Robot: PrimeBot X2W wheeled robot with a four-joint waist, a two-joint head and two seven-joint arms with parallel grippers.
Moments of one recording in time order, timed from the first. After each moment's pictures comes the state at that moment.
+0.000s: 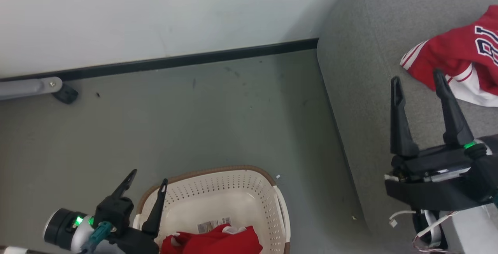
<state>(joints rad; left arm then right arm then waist) -0.19 0.32 -0.31 0.17 -0.25 -0.02 -0.04 -0.33 -0.19 0.21 -0.13 0.15 -0.09 -0.26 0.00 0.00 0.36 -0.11</state>
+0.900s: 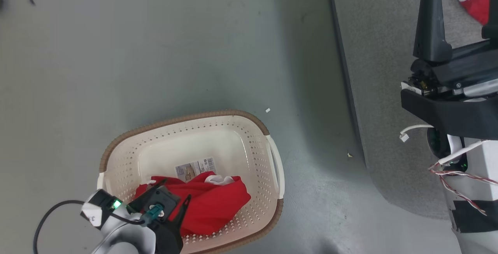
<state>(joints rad) -0.41 0.30 -0.54 0.49 -0.12 -0.11 0.06 -0.72 -0.19 0.21 -0.12 0.14 -0.04 -0.26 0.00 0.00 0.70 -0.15</state>
